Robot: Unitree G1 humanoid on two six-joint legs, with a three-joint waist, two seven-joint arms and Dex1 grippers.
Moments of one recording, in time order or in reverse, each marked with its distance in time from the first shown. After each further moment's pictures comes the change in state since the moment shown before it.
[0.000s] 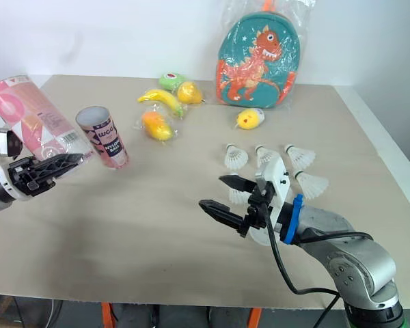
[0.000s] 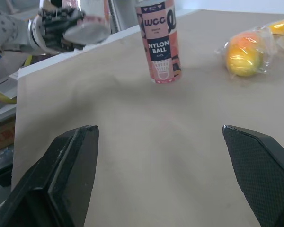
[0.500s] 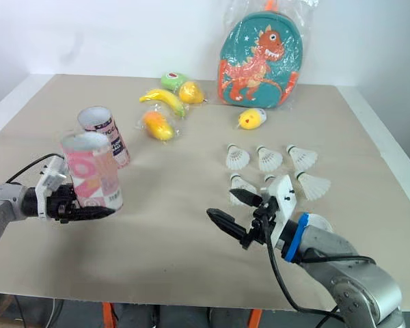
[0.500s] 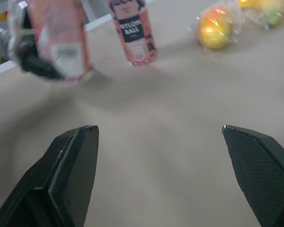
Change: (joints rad) left arm 0.096 0.078 -0.354 -0.084 0.500 -0.583 -0.299; right arm 0.174 0.057 -0.025 -0.090 -0.001 0.009 -0.159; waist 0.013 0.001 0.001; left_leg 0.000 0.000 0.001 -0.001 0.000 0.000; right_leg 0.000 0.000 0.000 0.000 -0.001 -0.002
